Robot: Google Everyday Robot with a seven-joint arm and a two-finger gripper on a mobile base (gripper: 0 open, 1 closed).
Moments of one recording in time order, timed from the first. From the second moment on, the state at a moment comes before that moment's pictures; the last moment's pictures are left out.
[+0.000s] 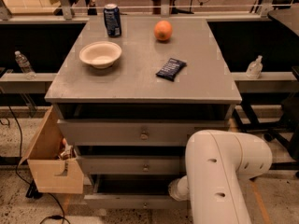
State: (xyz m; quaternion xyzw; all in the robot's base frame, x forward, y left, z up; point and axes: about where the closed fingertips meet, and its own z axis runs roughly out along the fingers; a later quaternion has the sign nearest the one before) arm 0.559 -0.125 0.179 -0.60 0.77 -0.01 0.22
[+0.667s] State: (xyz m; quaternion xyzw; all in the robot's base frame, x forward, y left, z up) arm 0.562 -0.125 0.182 -0.60 0.77 -0.01 0.22
